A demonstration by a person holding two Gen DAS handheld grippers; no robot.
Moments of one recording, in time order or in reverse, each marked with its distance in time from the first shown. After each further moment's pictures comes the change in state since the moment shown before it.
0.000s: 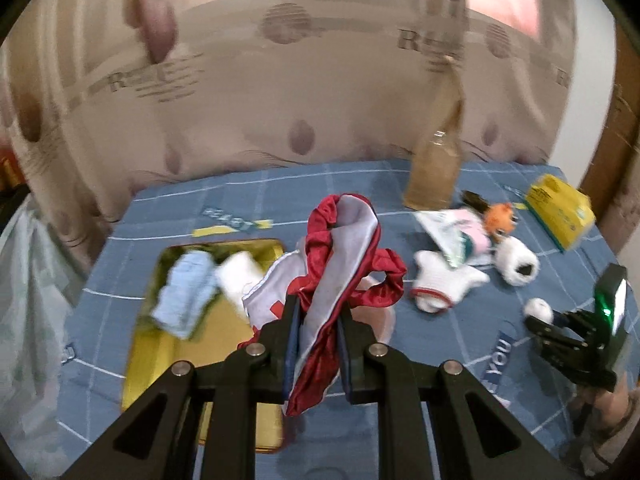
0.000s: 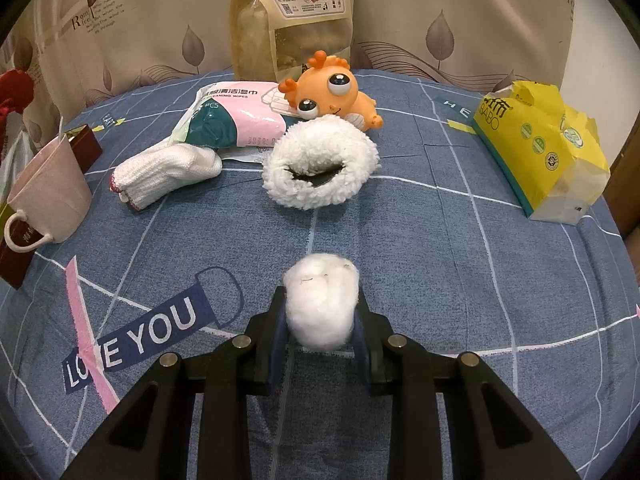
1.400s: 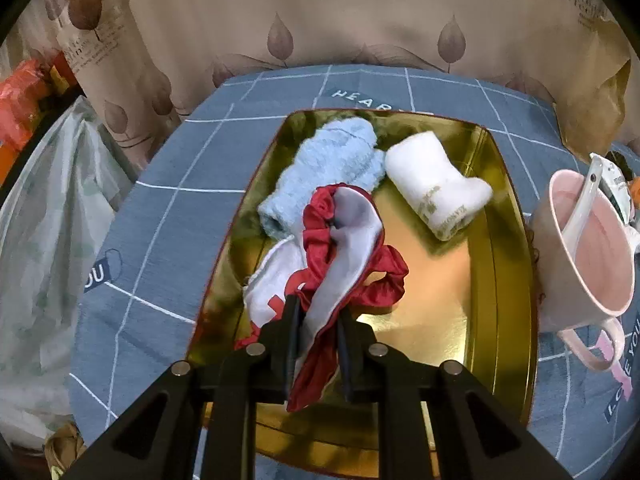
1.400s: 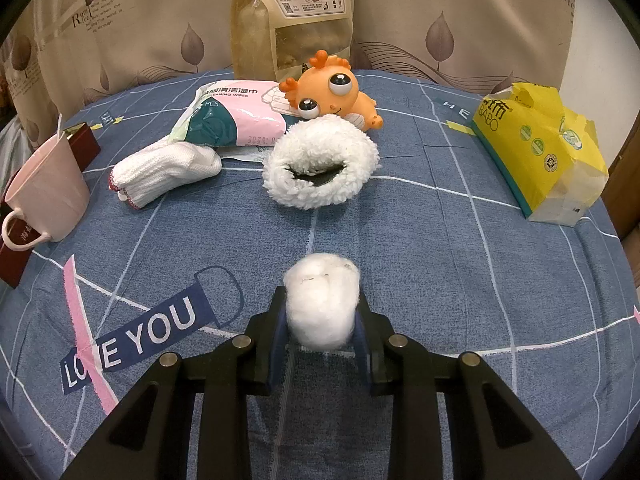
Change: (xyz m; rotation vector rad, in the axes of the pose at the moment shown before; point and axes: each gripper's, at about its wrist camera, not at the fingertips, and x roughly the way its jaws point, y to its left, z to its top) left arm 0.097 0.121 -0.069 -0.158 0.250 0.228; right arm 0.001 0.002 0.000 -0.004 0.000 -0.005
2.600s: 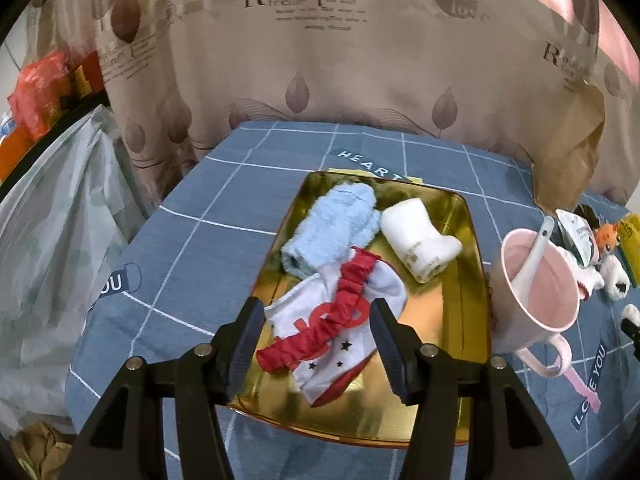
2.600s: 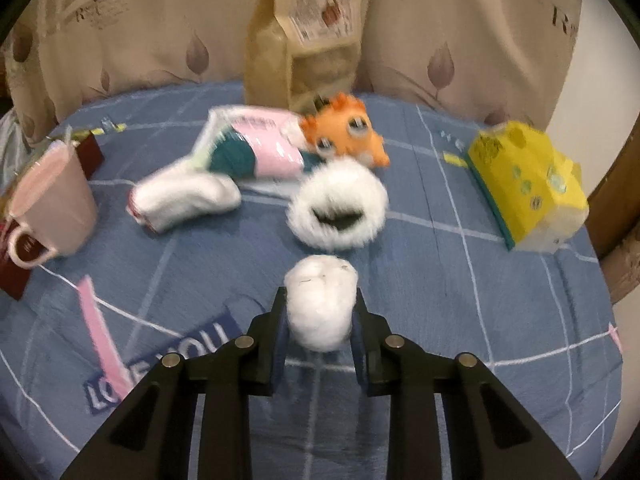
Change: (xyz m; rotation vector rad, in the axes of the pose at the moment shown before) left arm -0.057 0.030 -0.003 -0.097 -0.181 -0.072; right arm -0.028 0.021 0.021 -0.042 -0.034 -0.064
